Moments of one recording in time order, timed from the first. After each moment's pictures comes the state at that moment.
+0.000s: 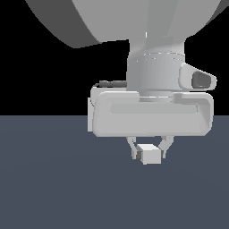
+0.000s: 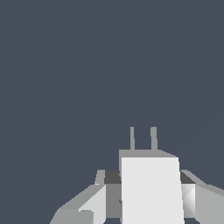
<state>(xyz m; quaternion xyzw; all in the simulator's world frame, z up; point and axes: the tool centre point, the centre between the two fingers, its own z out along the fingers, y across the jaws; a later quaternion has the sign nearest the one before) -0.087 -0.063 0.028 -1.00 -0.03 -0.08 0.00</state>
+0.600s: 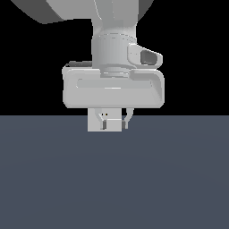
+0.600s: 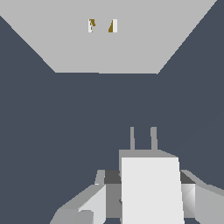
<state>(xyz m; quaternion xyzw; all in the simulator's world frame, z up) -0.050 0.001 0.078 -1.00 -0.02 -0.08 0.00</state>
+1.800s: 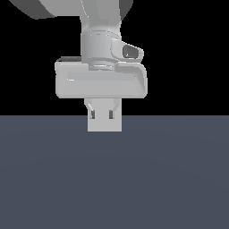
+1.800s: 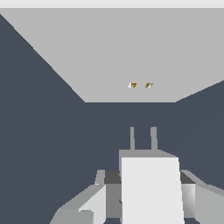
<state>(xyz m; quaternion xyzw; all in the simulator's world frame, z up) -0.027 0.028 0.100 -1.00 -0.01 -0.08 0.00</state>
